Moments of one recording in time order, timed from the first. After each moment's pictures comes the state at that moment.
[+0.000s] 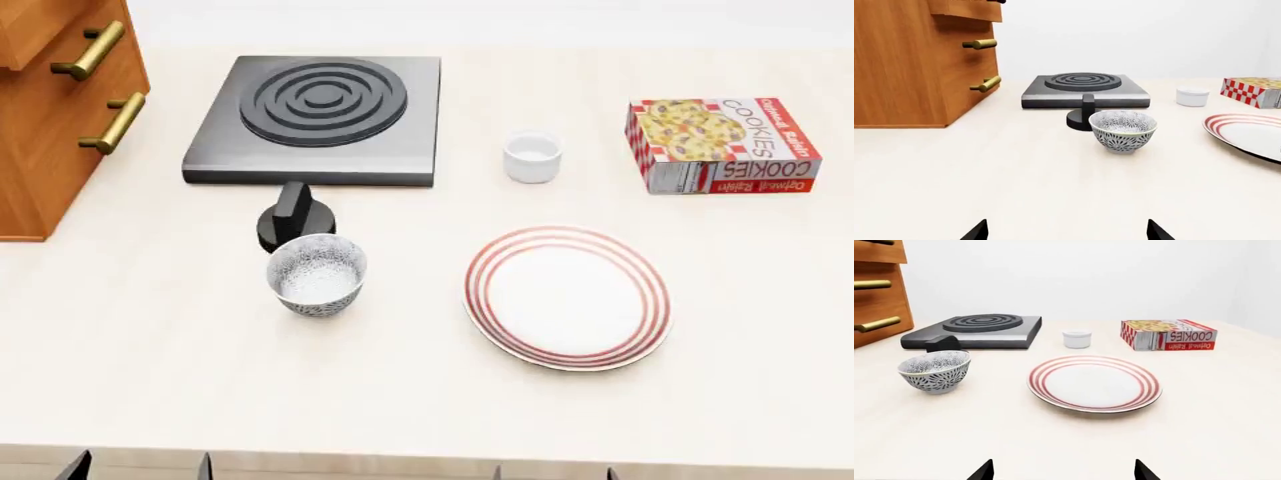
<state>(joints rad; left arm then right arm) -0.01 -0.06 0.08 0.00 -0.05 -0.02 -0.09 0.00 0.07 -0.08 0.00 0.07 0.00 0.07</state>
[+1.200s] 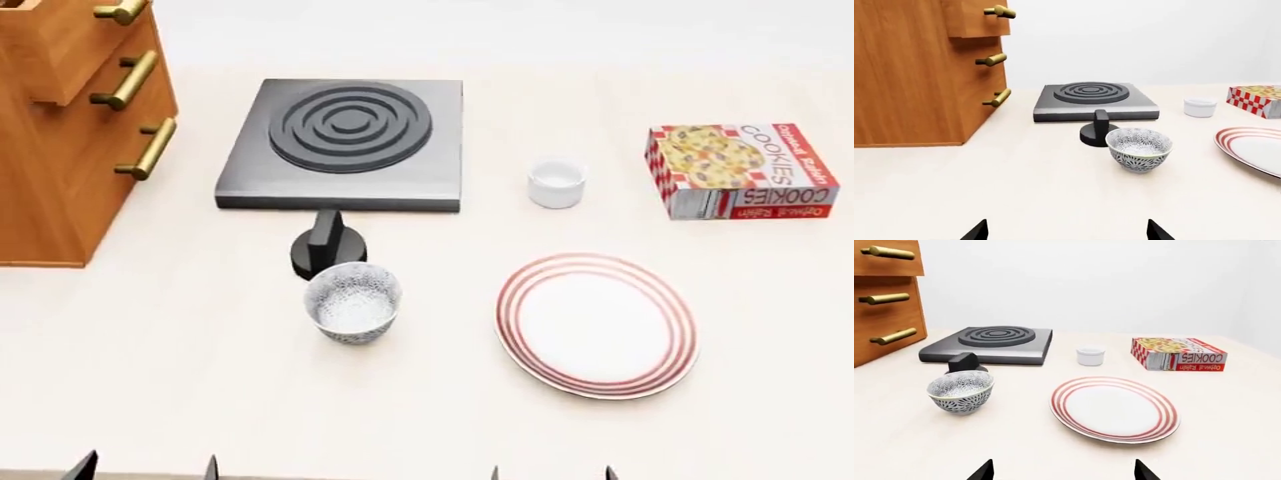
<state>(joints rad) -0.02 -0.12 0.16 -0.01 -0.10 -0.02 -0.17 0.00 0.13 -0.16 0.00 0.11 -0.02 0.14</state>
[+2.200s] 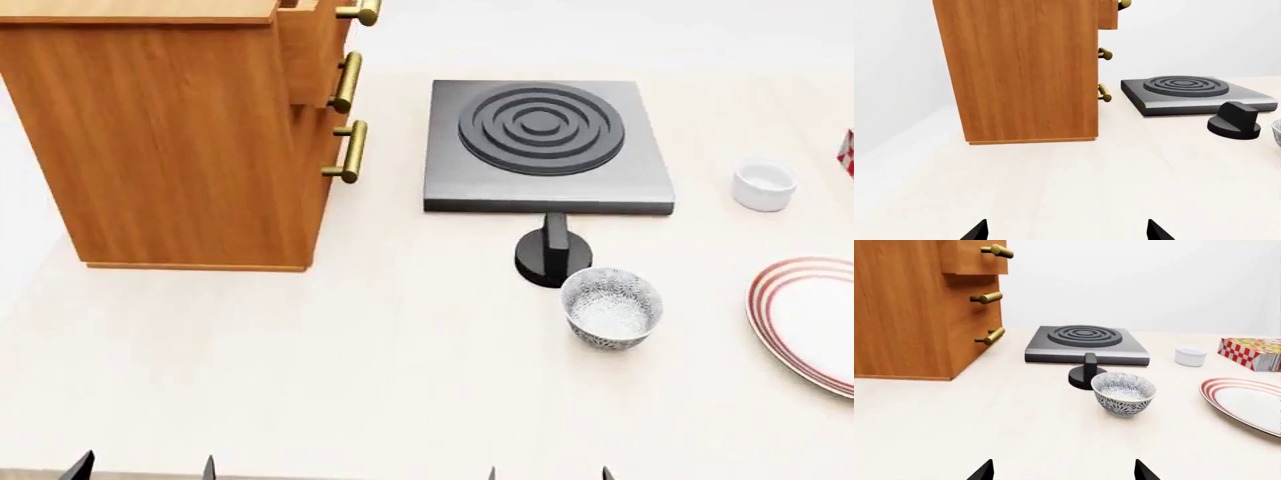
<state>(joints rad) -0.03 -0.16 0.20 -0.01 -0.11 -0.02 -0.21 0.01 0.16 -0.20 0.01 0.13 -0.02 0.18</state>
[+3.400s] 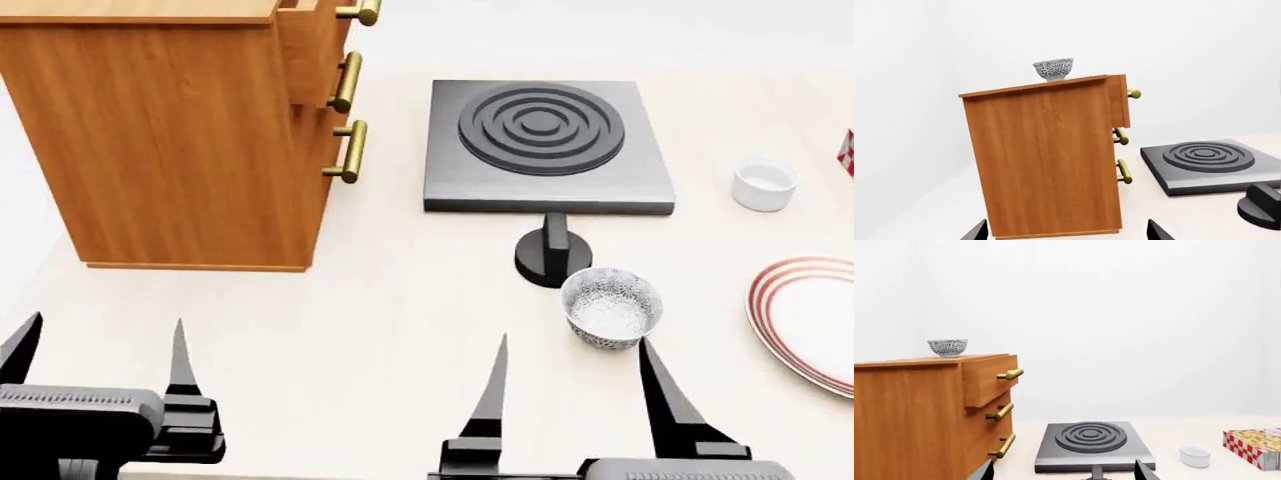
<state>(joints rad) -0.20 -0.20 0.23 0.35 -0.06 -0.37 -0.31 0.07 0.24 -0.20 -0.49 0.24 0.20 0.28</state>
